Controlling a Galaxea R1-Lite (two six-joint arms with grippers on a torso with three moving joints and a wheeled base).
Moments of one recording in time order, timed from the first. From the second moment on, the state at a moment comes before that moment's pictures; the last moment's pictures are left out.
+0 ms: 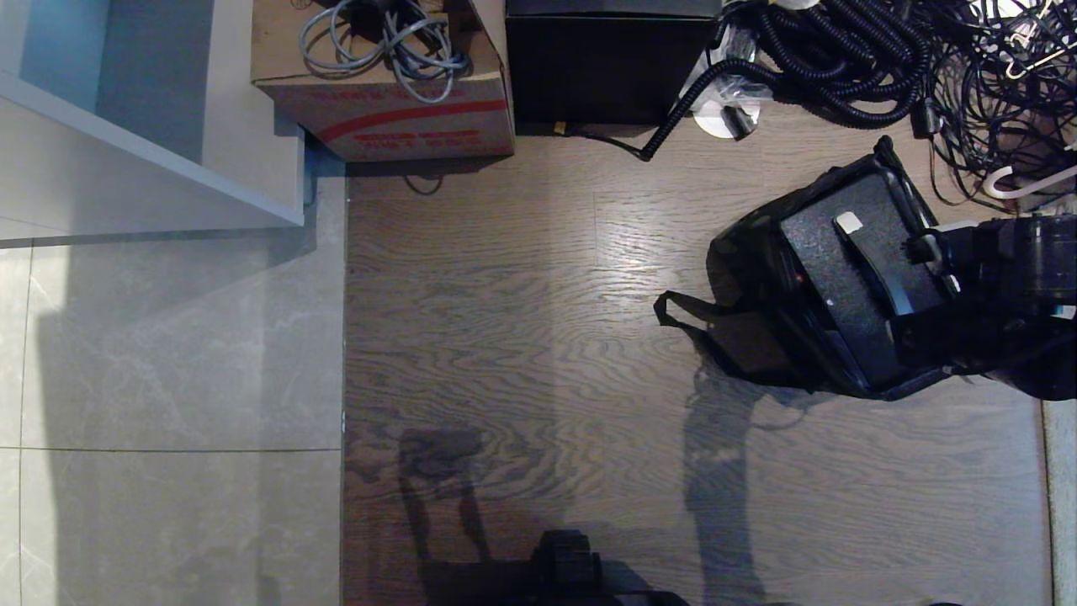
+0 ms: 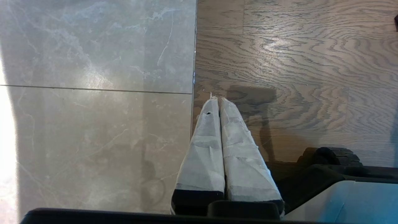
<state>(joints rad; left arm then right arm) 0.00 0.00 0.00 0.00 0.01 -0.01 0.04 1.64 -0.82 -0.33 -0.46 -0.19</state>
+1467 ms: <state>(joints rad) 0.00 0.00 0.00 0.00 0.01 -0.01 -0.37 2.22 -1.55 -0.64 0.02 0.59</state>
